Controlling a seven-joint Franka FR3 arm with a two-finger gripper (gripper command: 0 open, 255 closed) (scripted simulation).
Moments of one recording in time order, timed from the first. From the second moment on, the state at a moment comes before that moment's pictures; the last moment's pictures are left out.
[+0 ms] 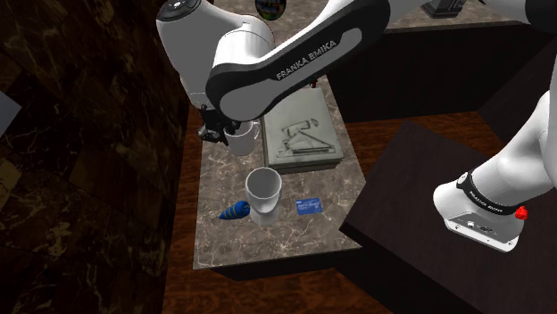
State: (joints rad) arm 0.20 0.60 0.34 -1.55 -0.30 2.11 0.86
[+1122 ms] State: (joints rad) arm 0.03 0.38 0.34 -1.76 -0.22 2.12 0.69
